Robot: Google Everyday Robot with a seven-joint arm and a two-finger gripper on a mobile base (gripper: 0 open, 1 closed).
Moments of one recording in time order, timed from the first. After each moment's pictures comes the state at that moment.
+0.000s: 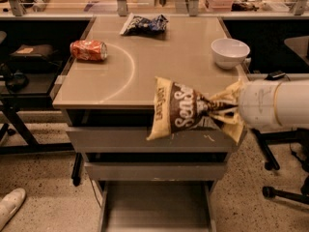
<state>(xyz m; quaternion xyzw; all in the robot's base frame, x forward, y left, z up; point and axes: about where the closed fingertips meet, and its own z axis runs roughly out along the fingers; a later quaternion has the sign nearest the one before) 0.485 -0.152 0.870 -0.72 0.51 -0.07 0.47</state>
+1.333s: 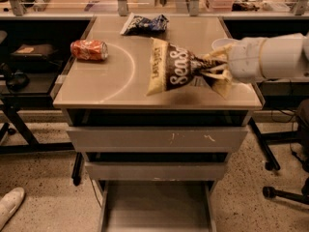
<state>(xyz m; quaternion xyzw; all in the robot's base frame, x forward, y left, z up) 0.583 -0.150 0.918 -0.70 0.50 -0.08 0.50</state>
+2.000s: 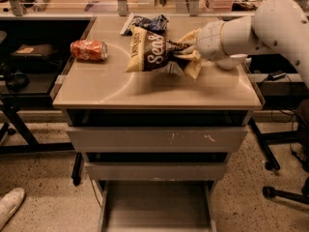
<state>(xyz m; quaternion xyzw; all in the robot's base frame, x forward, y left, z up) 0.685 -0.092 0.908 -0.68 0.52 0.01 0.52</state>
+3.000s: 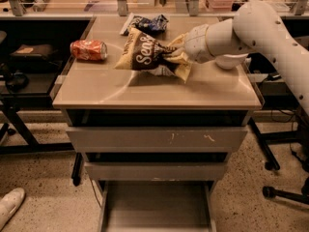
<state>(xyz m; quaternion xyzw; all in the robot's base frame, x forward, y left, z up) 0.705 -0.063 0.884 -0.66 0.56 0.05 0.50</state>
